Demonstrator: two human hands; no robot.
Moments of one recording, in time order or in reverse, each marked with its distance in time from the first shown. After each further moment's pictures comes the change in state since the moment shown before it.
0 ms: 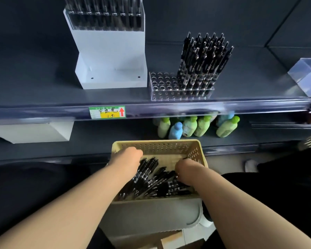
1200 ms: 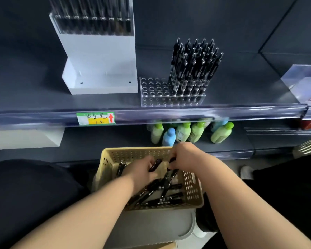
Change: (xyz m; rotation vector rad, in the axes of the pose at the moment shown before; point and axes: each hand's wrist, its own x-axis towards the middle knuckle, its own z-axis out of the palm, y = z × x) left_hand 0.028 0.045 0.038 -0.496 -0.042 0.013; right_hand -0.023 0.024 -0.059 0.334 0.228 -0.073
